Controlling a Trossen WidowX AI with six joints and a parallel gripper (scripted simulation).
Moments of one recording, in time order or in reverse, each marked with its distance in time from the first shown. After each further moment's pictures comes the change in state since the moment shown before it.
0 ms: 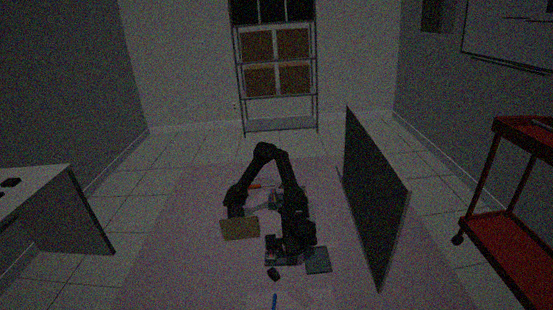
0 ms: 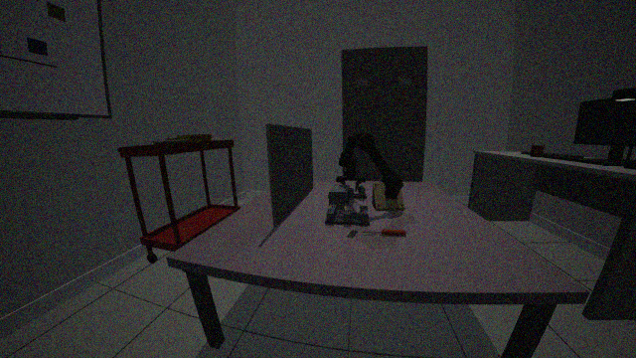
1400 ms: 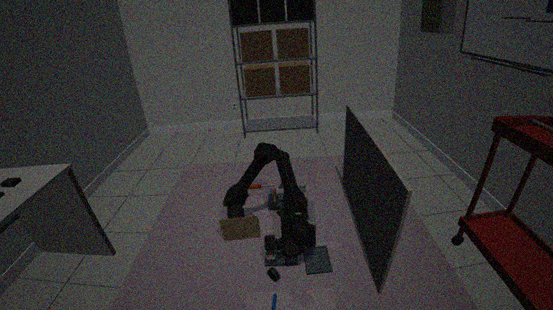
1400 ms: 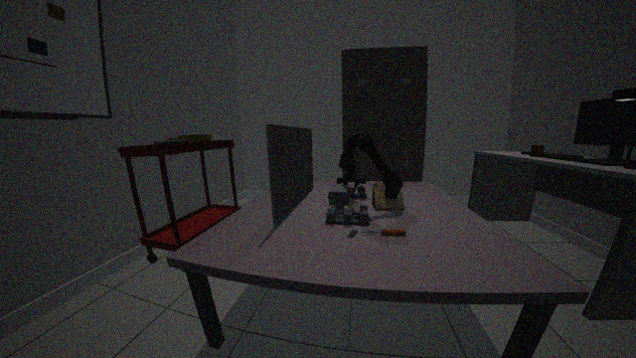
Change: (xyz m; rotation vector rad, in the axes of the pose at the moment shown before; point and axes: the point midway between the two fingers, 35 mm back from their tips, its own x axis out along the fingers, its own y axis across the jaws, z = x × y) arm 0.008 -0.004 -0.004 0.011 0.017 -0.011
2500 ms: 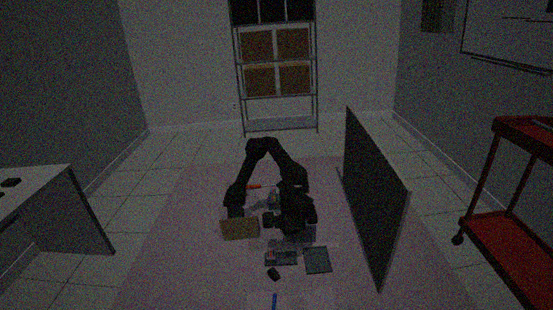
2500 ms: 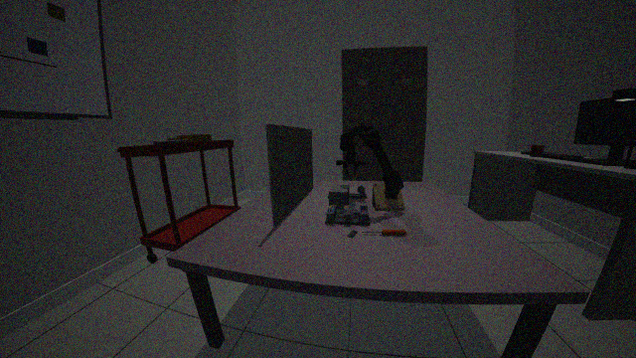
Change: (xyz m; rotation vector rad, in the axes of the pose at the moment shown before) arm -0.117 0.003 0.000 0.007 -0.003 0.010
